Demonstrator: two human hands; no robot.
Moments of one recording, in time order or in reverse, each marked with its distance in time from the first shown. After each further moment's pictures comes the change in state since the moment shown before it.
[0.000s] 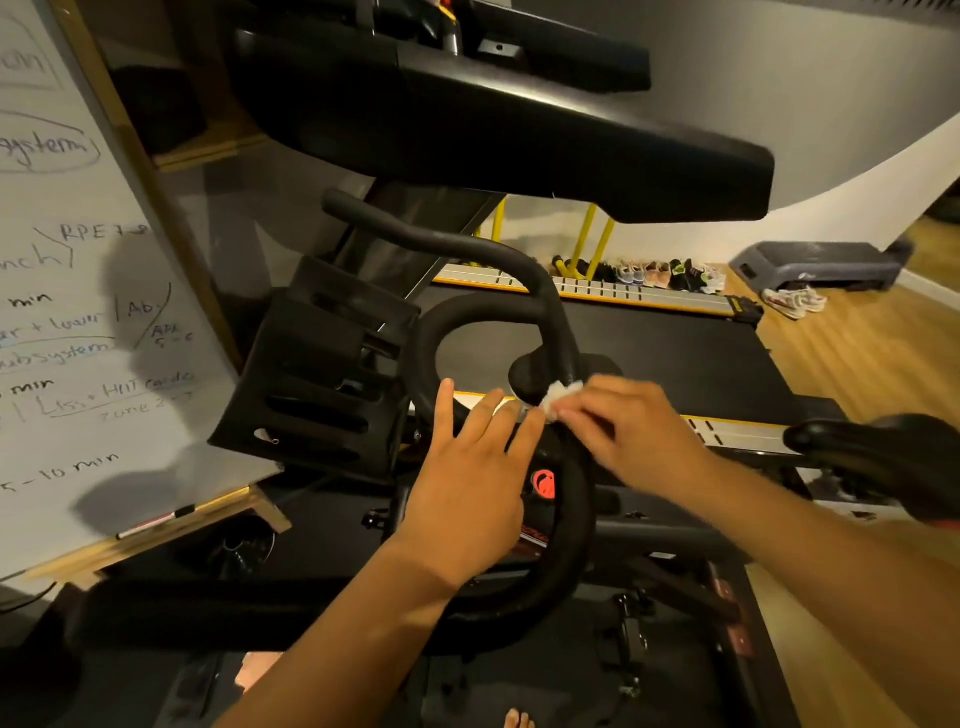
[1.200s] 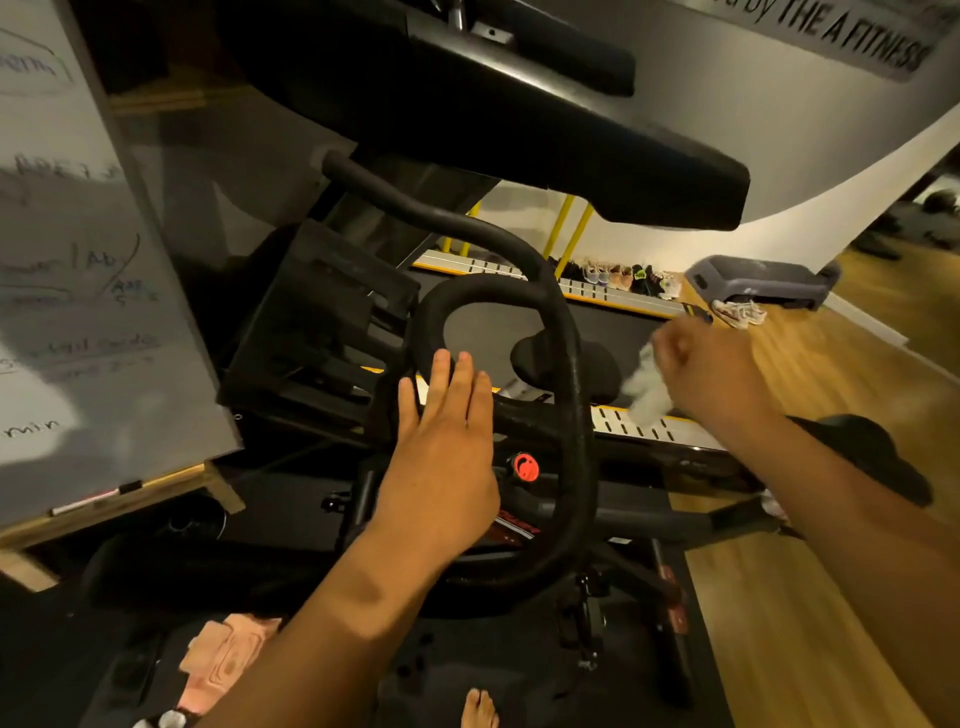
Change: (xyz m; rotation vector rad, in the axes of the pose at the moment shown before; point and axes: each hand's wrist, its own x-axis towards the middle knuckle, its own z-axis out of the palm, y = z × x) left_hand -0.025 -0.018 -0.015 -0.274 -0.071 -0.240; right_hand 0.011 0.018 -0.045 -0.331 0.122 0.631
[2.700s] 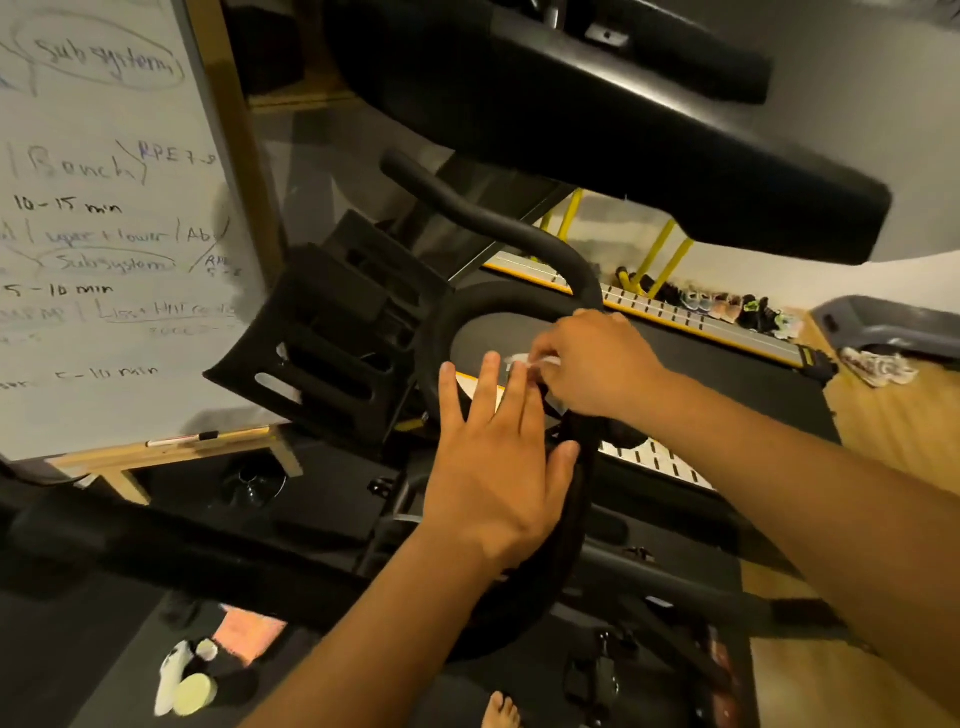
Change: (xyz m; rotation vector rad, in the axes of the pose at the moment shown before) left_hand 0.040 0.057 0.029 0.116 0.150 -0.120; right_hand 0.055 -0.079 0.046 -0.139 -0.353 -0.641
